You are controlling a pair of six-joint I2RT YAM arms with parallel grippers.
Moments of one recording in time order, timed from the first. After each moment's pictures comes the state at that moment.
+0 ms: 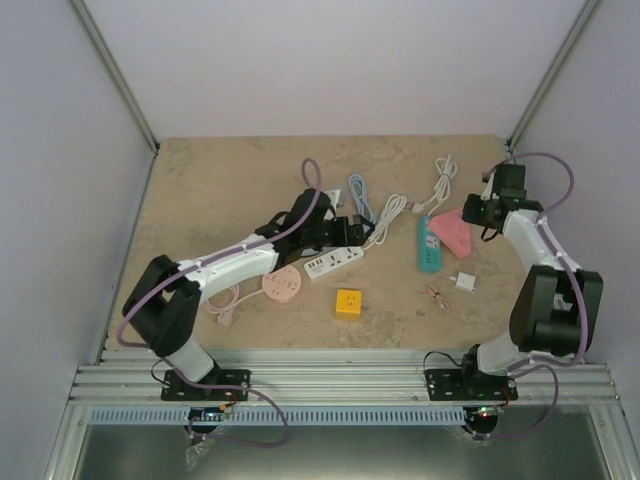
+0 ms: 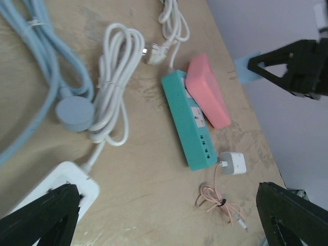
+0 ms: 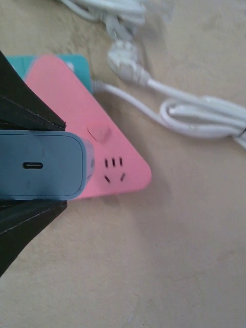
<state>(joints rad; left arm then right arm) -0.74 1.58 1.03 0.01 0.23 -0.68 -0.10 1.51 1.07 -0.48 -0.05 0.16</state>
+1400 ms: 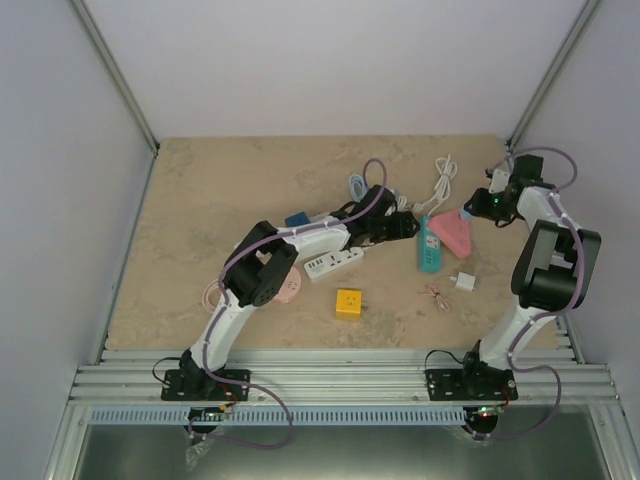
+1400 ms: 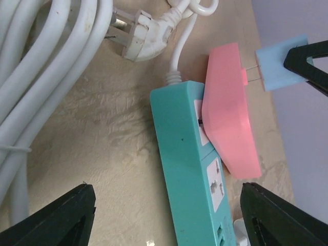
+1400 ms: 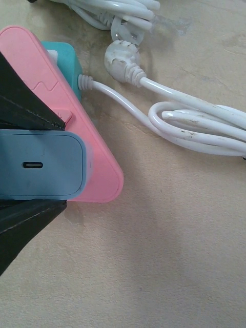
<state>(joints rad) -0.84 2.29 1.68 -0.02 0.24 -0.83 -0.27 1.84 1.33 -0.59 -0.39 -0.06</state>
